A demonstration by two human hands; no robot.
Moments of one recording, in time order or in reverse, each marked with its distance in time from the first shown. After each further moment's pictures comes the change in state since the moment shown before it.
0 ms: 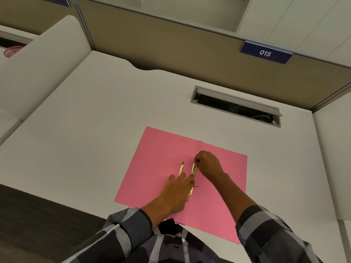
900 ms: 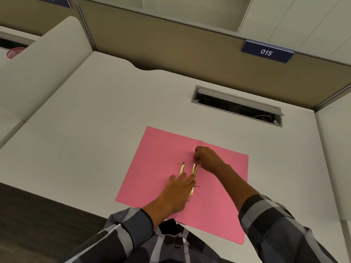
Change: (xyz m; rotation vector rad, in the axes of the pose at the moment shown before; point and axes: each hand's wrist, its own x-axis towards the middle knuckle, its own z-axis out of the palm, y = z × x) left_hand 0.001 0.002 -0.001 0.011 0.002 -0.001; right_hand 0.021 0.004 -0.017 -0.043 -0.143 -0.182
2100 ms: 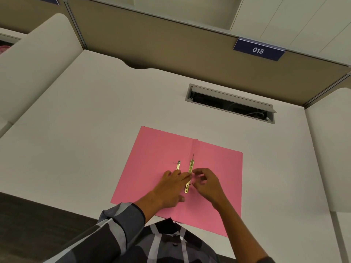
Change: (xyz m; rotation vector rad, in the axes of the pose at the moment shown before) left_hand 0.005 -0.022 0.007 -0.191 -0.003 0.059; right_hand -0.092 -0.017 0.070 0.730 0.302 0.359
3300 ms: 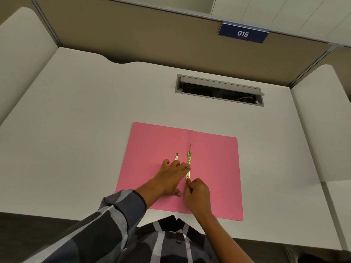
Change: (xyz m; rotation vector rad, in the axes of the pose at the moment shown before) left_hand 0.008 -0.017 -0.014 0.123 -0.150 0.094; right_hand -0.060 -0.013 0.075 -0.243 0.275 0.104
